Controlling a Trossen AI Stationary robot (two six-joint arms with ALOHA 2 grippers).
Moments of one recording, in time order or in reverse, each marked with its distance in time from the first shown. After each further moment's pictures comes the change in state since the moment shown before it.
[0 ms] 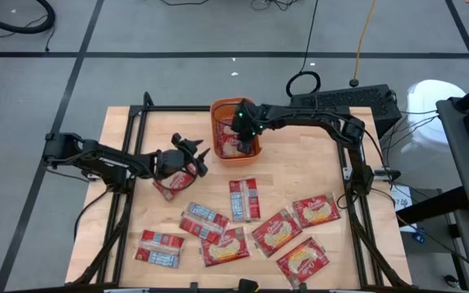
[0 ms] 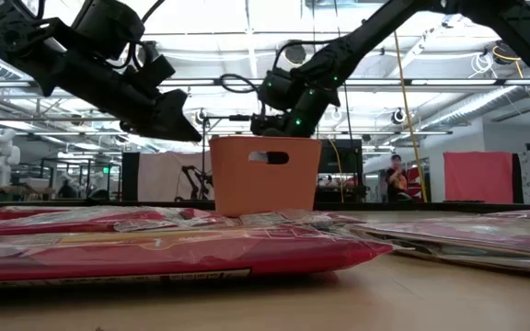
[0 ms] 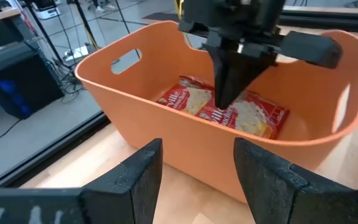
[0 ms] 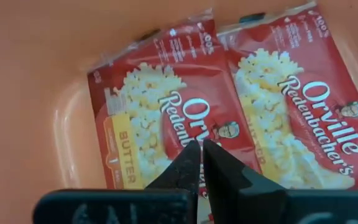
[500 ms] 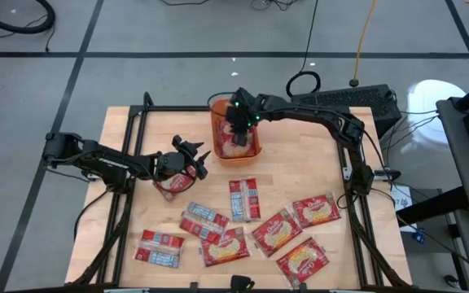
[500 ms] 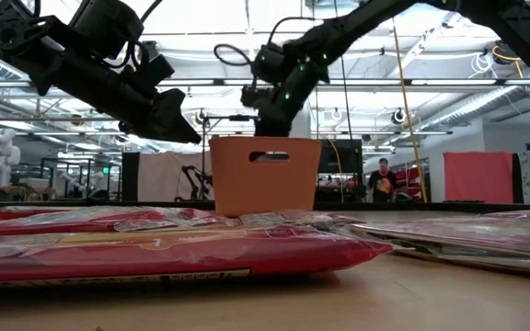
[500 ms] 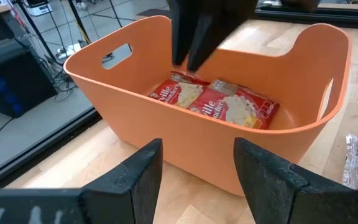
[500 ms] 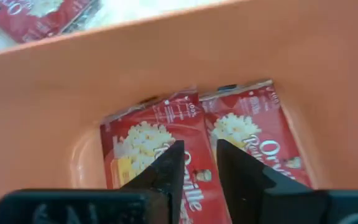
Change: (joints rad) left arm -0.030 0.000 0.000 -0.025 -0.001 -0.021; right arm -0.006 0.000 0.189 -0.106 -0.002 -0.045
